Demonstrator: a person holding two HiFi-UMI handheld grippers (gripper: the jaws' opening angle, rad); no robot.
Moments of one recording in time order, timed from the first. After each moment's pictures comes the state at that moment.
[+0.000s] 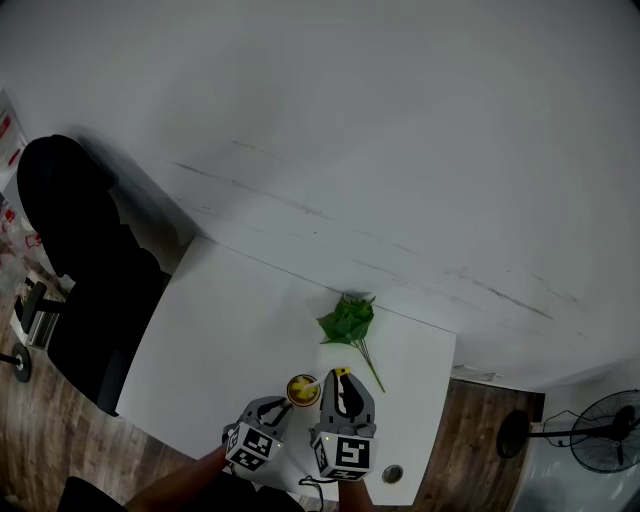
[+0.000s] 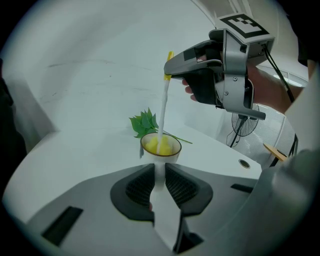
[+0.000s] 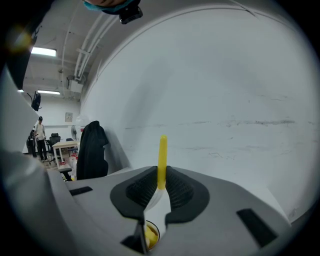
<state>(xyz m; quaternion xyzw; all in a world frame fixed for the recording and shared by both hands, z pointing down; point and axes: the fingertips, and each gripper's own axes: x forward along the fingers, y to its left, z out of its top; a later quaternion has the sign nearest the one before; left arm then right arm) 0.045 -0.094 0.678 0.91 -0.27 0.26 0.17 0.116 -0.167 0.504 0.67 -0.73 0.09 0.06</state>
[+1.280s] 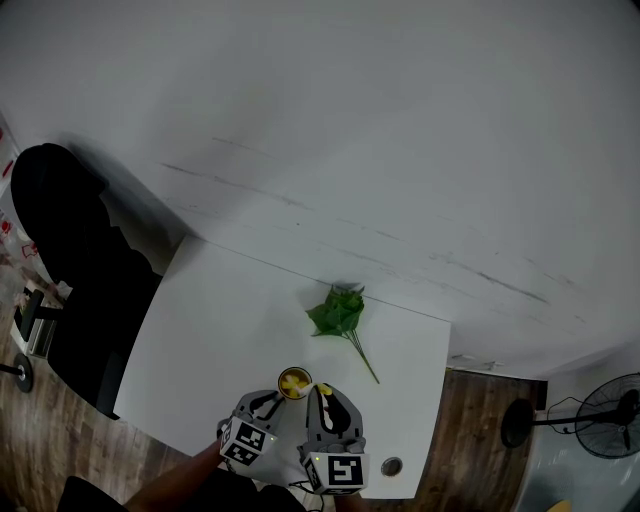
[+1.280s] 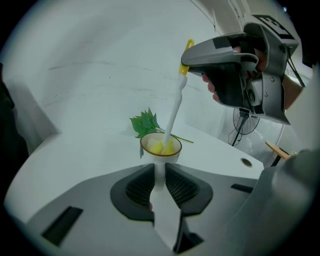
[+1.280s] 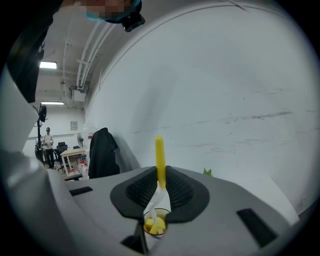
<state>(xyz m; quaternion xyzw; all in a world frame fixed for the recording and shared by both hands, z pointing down) 0.047 -0.093 0.681 0.91 -0.28 0.27 0.16 0.104 -0.114 0.511 0.64 -0.75 0.12 0.07</state>
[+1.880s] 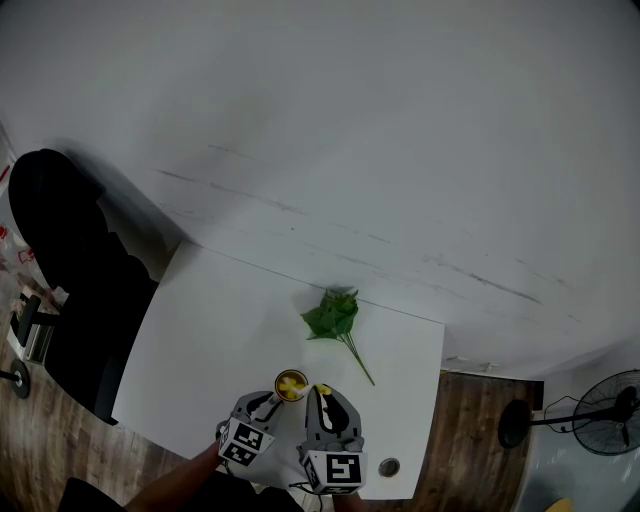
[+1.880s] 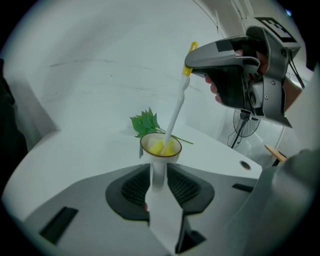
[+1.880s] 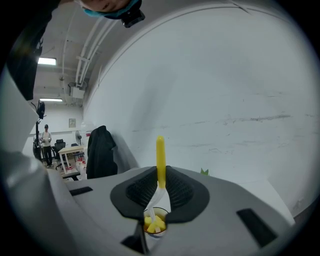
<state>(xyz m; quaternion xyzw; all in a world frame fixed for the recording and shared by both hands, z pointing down) 0.048 -0.091 0.679 0.91 -0.28 0.26 0.17 0.108 -0.113 0.507 0.65 -0.74 0.13 0.09</state>
